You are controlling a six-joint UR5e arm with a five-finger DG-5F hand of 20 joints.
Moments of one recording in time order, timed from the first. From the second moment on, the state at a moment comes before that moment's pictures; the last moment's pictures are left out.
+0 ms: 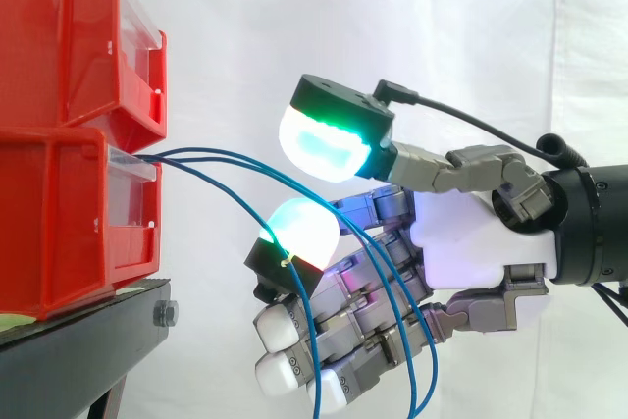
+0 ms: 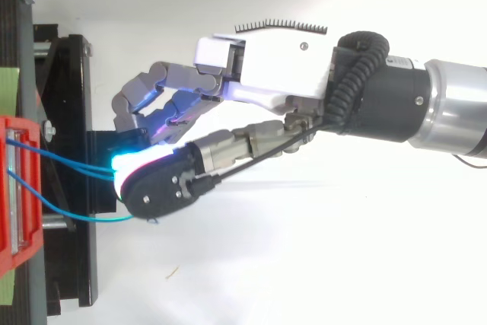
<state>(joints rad) 0.12 -2.33 -1.14 -2.87 -1.34 -0.12</state>
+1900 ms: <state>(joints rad) 0.12 -2.33 -1.14 -2.85 -1.33 -0.12</state>
